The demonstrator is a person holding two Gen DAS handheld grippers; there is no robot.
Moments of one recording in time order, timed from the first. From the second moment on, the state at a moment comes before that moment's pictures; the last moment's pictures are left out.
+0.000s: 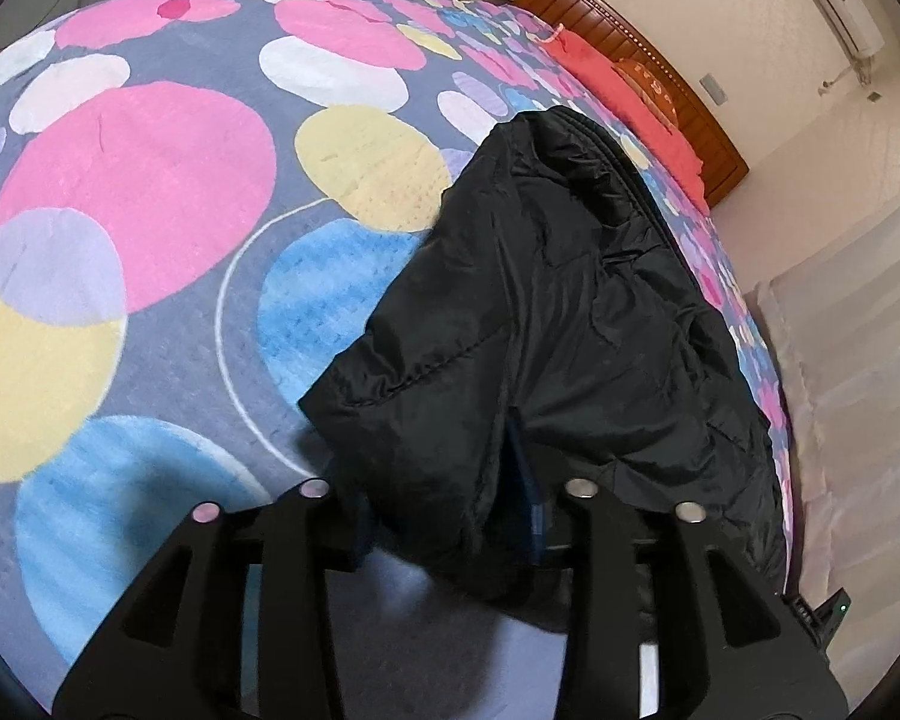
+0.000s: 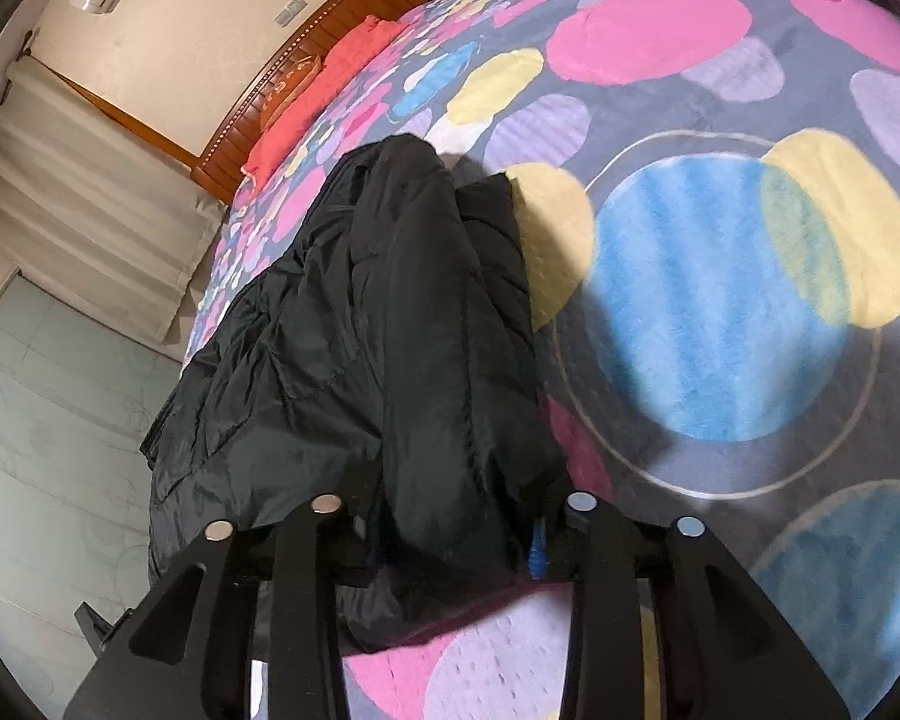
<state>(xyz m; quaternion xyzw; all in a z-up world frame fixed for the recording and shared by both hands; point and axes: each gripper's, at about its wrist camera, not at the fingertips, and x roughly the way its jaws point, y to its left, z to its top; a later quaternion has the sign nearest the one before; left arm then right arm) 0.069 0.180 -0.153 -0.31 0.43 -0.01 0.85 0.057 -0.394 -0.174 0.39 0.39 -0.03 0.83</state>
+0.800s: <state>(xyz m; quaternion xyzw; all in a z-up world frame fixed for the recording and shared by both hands) 0.133 0.220 -0.129 -0.25 0.48 -0.11 0.84 0.080 -0.291 -0.088 0.13 0.38 -0.05 0.91</state>
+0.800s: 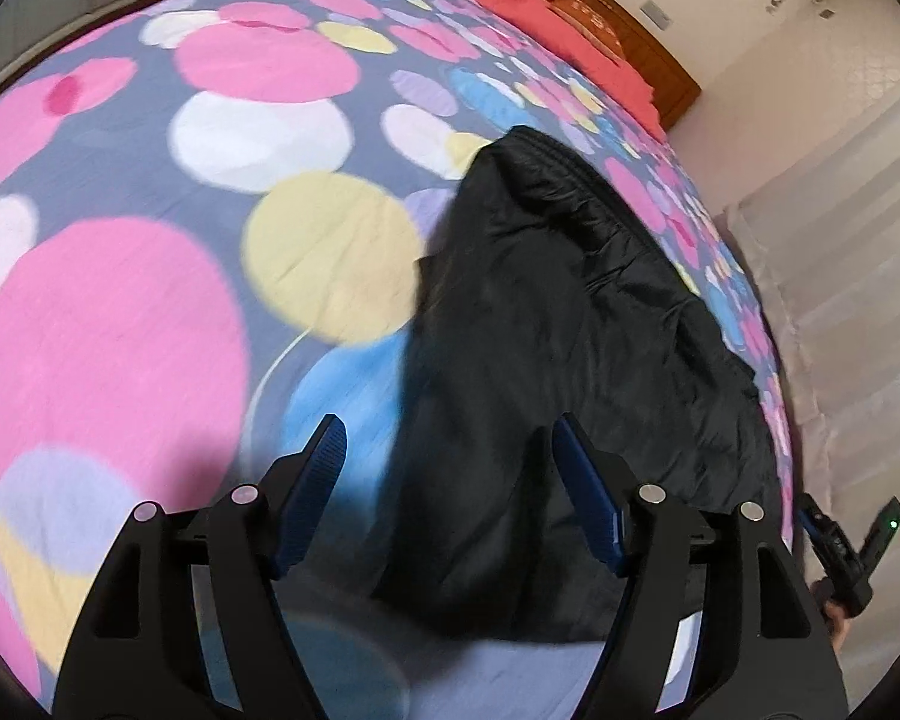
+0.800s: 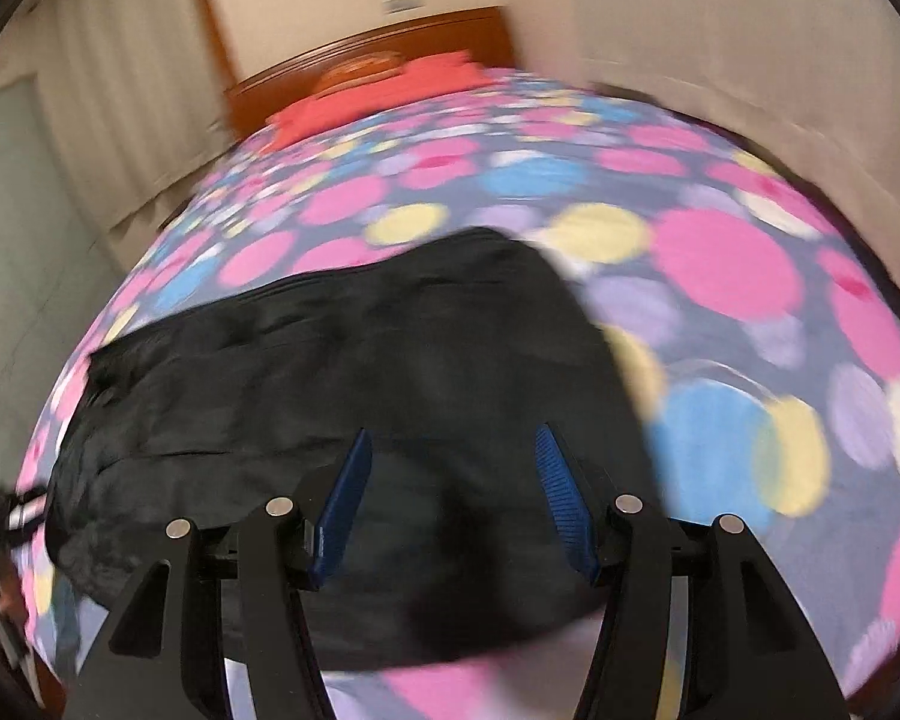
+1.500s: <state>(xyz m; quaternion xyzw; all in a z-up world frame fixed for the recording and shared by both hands) 0.184 0.199 -0.157 -0.23 0.51 -0.12 0.82 0.158 -0.169 -0.146 0.00 0.43 -0.03 0.90</state>
